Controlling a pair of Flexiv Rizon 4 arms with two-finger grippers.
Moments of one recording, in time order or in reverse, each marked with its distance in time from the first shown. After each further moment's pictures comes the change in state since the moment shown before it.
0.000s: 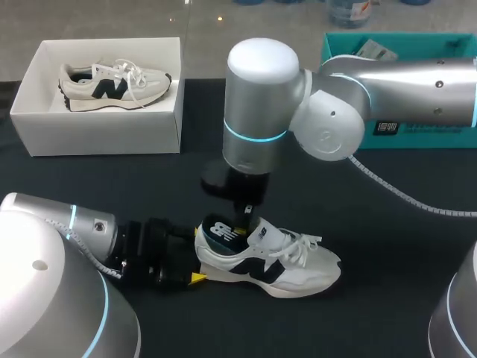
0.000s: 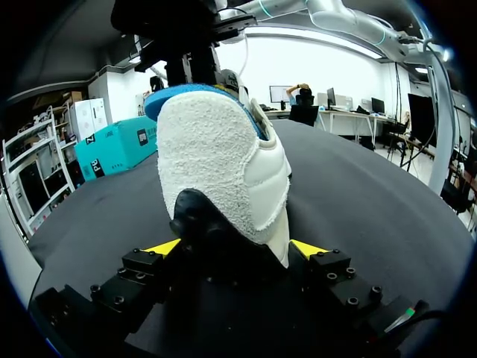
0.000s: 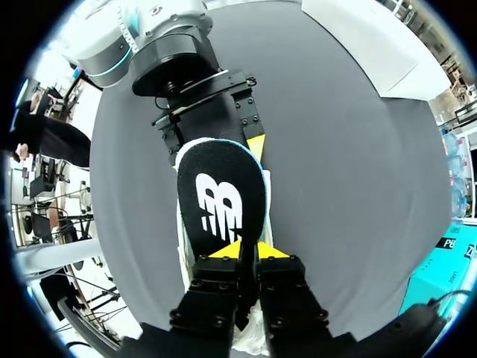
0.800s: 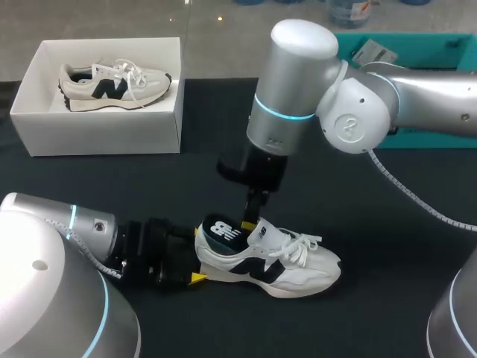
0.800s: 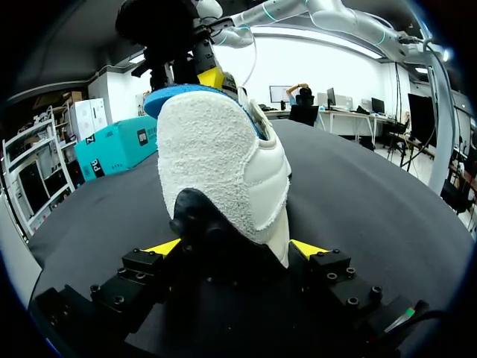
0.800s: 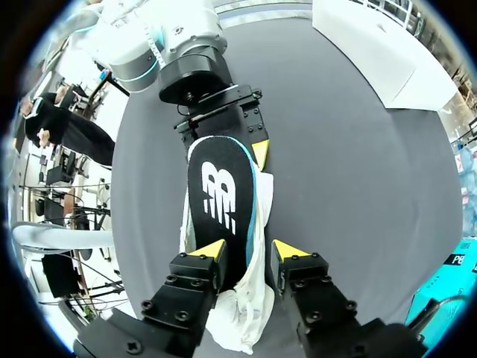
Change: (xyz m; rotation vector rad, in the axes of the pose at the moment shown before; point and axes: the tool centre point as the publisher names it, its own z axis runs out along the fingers) left arm 0.000 0.000 0.000 0.000 0.000 0.000; right arm -0.012 -0.008 -0.013 -0.103 0.126 -0.078
